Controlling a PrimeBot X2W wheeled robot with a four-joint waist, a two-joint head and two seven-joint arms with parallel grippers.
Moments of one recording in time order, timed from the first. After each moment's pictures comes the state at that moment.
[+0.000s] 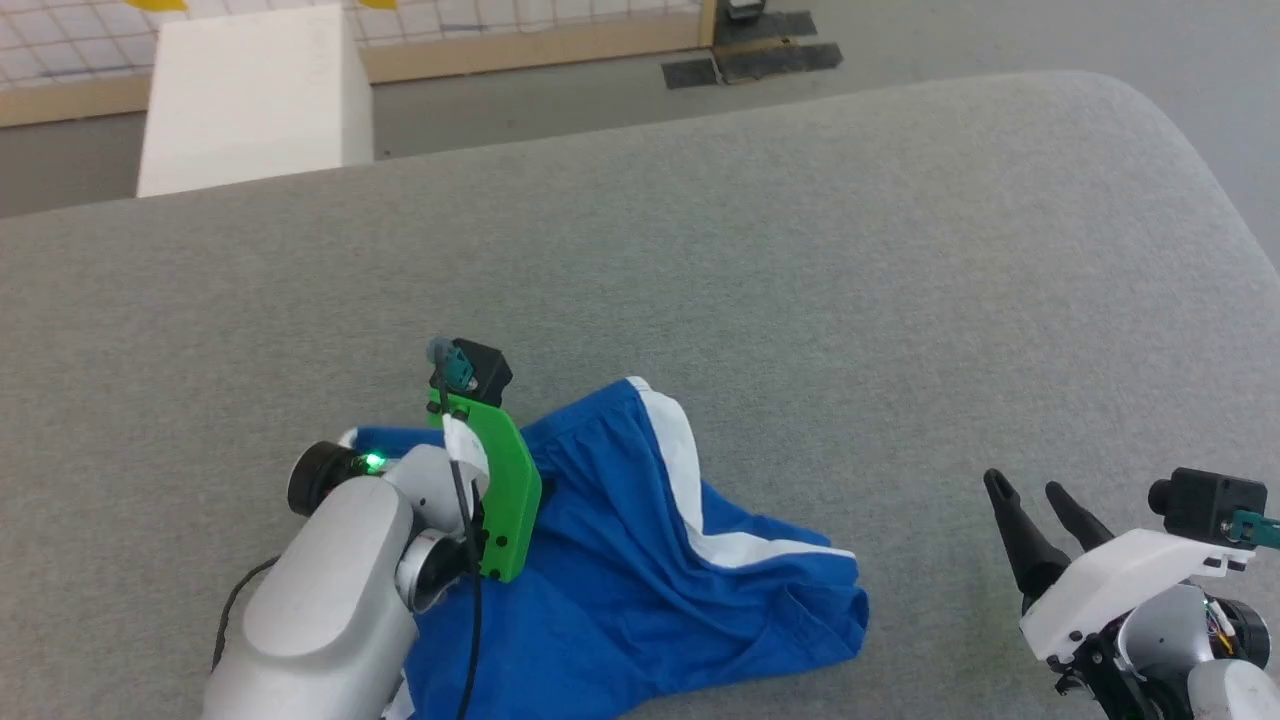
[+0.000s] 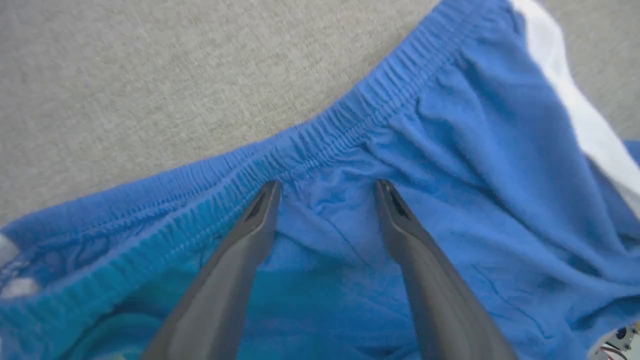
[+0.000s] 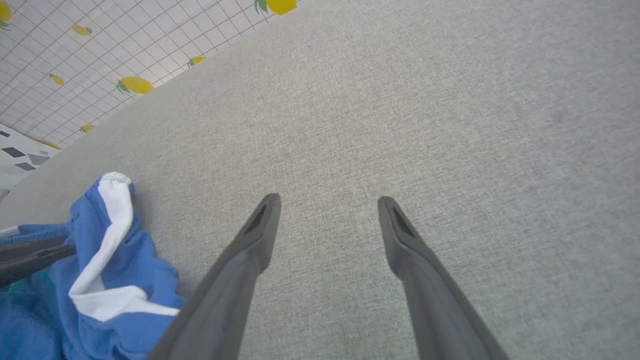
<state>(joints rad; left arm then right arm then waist) -0.51 0.24 -0.46 0.46 -0.47 -0.09 0.67 -0.04 -0.05 -0.13 0.10 0.43 0.13 0.31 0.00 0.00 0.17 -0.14</state>
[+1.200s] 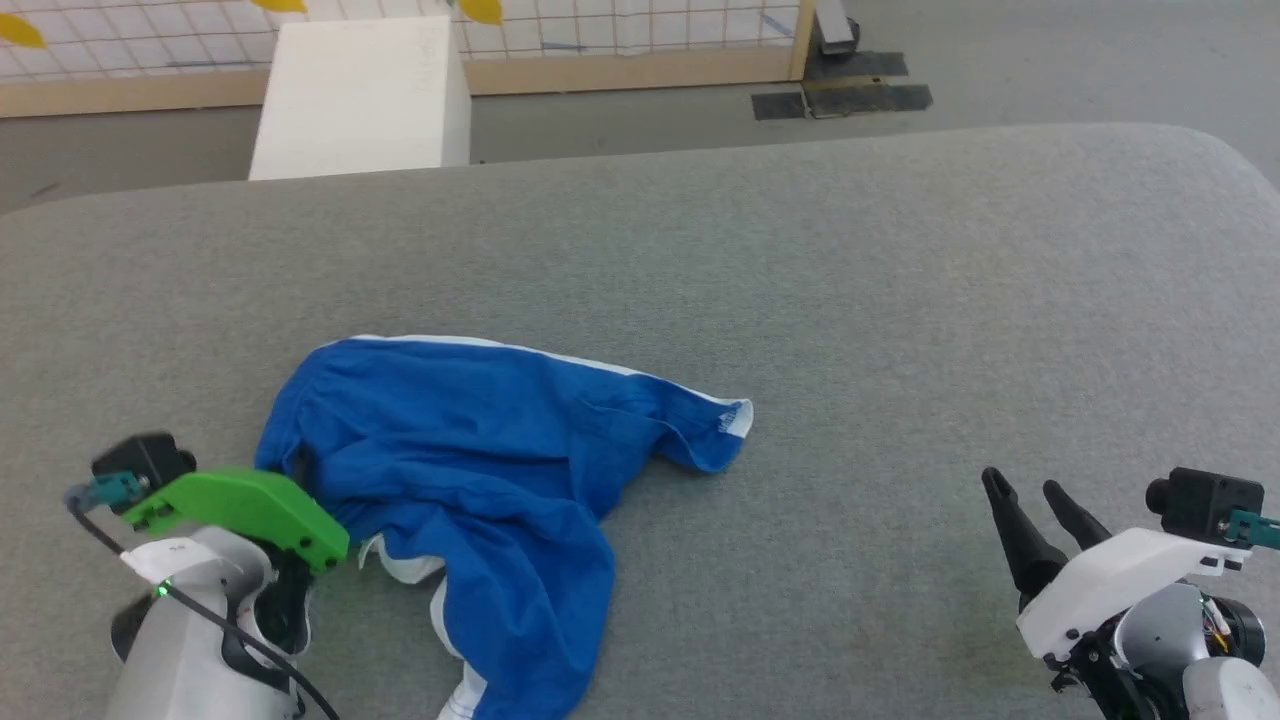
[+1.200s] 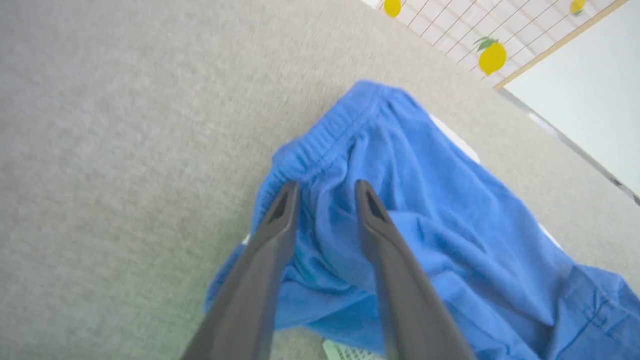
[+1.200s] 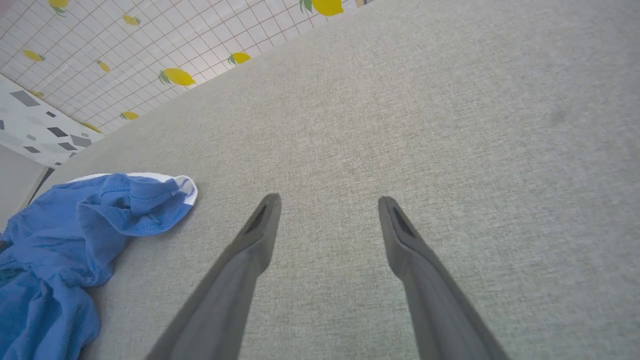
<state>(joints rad) -0.28 0.24 -0.02 0.42 -0.72 0.18 0.19 -0.05 -0.05 -0.13 0.12 0.44 0.13 0.29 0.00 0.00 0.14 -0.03</state>
